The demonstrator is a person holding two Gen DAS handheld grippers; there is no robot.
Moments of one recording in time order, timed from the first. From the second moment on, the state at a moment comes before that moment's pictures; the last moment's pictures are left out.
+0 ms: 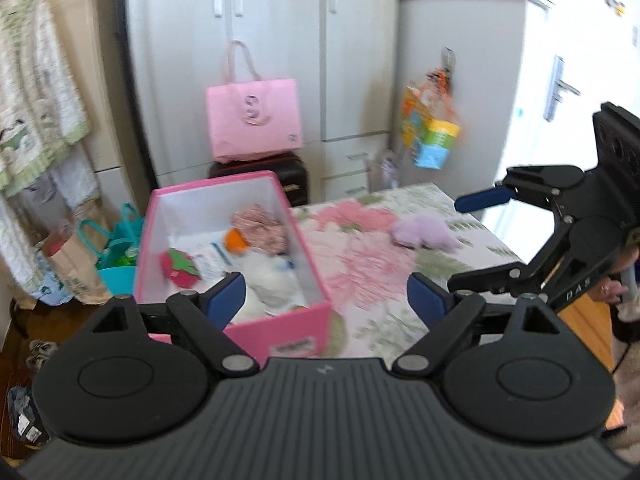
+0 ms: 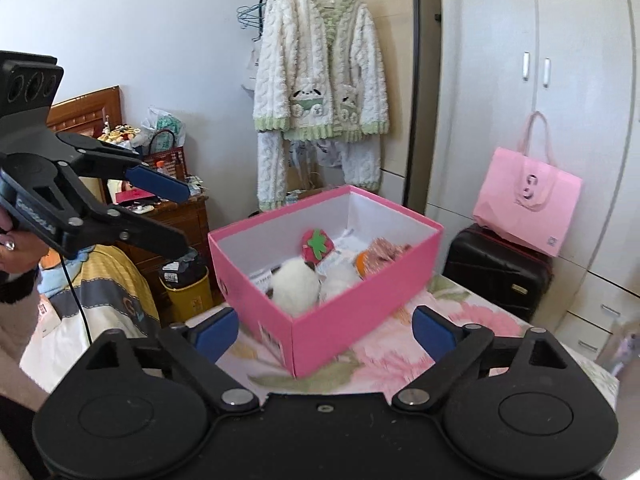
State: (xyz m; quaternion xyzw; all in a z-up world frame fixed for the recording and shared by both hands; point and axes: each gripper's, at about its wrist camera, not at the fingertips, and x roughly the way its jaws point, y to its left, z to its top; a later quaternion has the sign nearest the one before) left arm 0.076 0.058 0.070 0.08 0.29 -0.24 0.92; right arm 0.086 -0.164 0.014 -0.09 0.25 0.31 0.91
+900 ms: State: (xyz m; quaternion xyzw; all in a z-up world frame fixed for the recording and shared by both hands) left arm 0.138 -0.087 0.003 0.09 0.35 -0.36 0.86; right arm 0.100 -0.276 -0.080 -0.08 0.28 0.17 0.94
